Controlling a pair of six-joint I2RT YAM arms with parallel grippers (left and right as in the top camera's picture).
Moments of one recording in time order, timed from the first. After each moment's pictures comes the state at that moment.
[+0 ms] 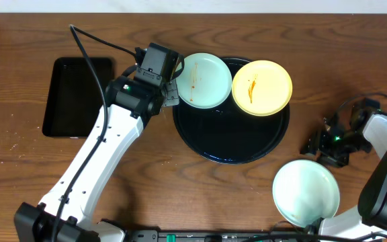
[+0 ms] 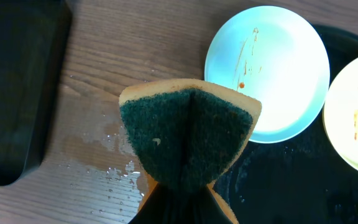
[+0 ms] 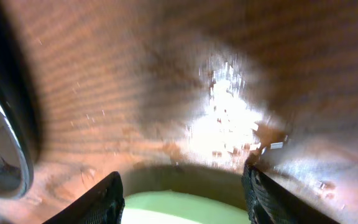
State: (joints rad) left arm -0.41 1.52 1.41 -0.94 -0.21 -0.51; right arm -0.37 1.76 0.95 -0.94 -0.34 -0.03
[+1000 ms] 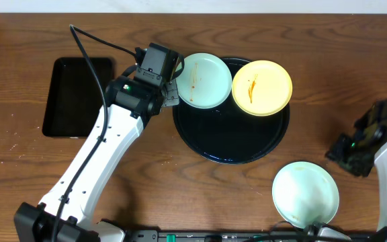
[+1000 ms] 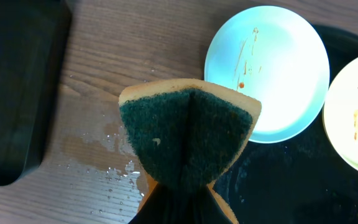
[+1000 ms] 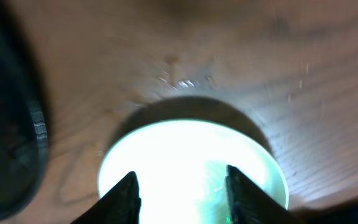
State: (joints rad) left arm -0.41 1.52 1.41 -0.94 -0.21 -0.51; right arm -0.37 1.33 0.92 -1.10 -0.10 0.25
